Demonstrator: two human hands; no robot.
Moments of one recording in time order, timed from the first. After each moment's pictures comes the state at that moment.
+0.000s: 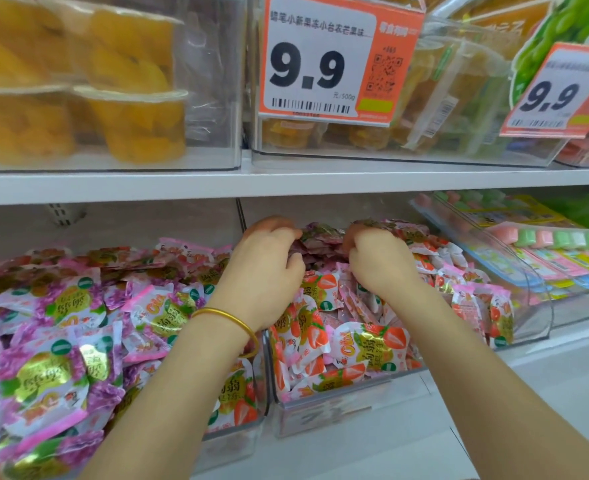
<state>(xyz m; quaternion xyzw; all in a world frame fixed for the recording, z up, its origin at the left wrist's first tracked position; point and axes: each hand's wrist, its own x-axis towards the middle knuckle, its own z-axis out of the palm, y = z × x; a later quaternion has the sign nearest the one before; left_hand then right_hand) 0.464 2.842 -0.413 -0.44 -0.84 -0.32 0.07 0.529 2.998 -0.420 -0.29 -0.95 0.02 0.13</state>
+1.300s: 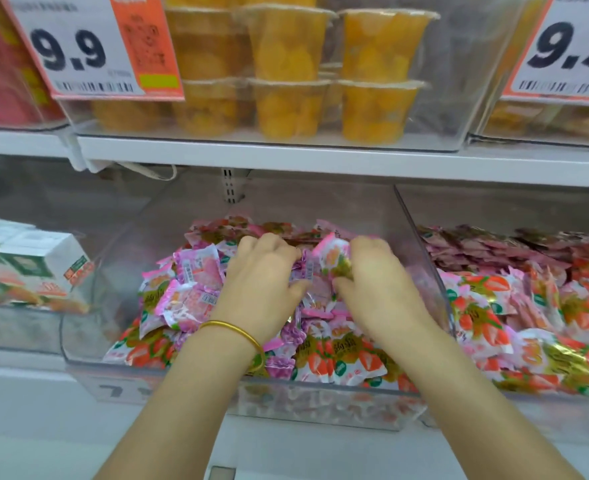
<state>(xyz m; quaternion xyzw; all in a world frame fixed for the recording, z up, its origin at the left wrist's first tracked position) 0.429 2.683 -0.439 -0.28 -0.94 -0.17 0.11 0.486 2.806 -0.425 -0.16 -0.96 0.18 0.13</state>
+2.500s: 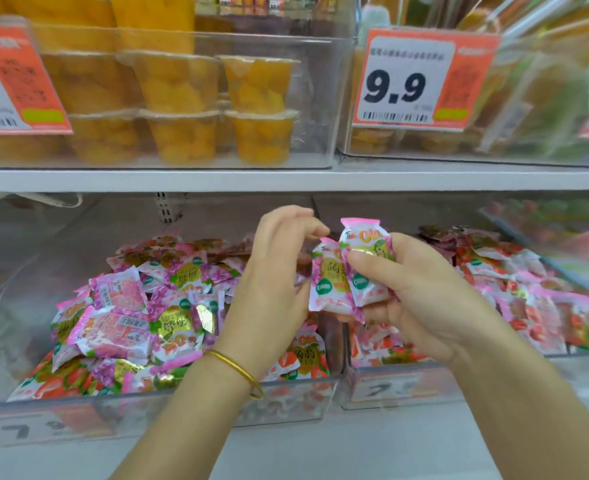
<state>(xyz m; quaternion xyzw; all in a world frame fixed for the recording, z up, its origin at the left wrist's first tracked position) 0.494 2.750 -0.416 -0.45 -0.72 -0.49 0.19 0.575 2.876 -0.385 -0.15 -0.64 0.74 0.12</state>
